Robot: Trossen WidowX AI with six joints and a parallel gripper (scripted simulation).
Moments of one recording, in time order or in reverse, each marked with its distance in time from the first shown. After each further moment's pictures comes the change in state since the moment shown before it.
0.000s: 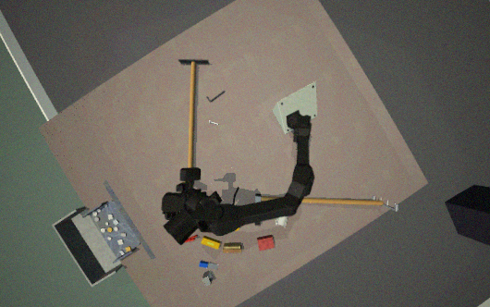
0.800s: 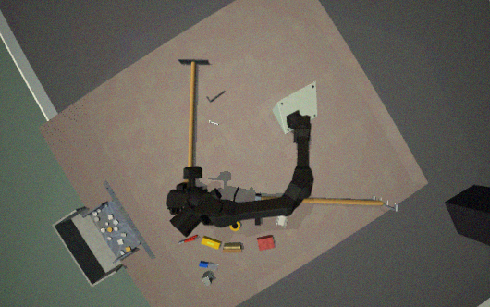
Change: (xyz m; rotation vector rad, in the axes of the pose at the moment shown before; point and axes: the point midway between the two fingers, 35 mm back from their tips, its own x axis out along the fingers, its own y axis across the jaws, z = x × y) arm 0.036 0.003 -0.022 -0.003 0.006 0.005
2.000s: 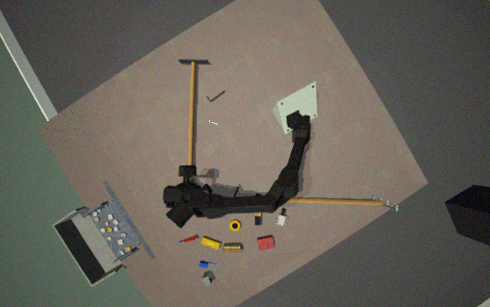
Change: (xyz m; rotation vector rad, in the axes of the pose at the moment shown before) arm 0.060 -0.001 -0.001 0.002 0.004 -0.002
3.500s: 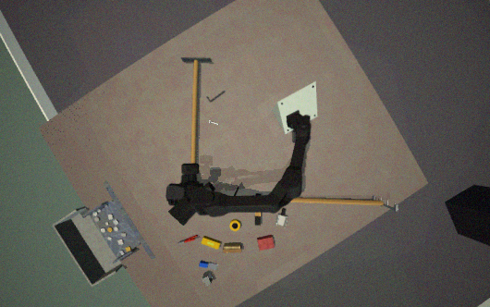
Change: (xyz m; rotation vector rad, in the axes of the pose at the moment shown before) arm -0.005 -0.008 -0.009 0.000 0.014 -0.004
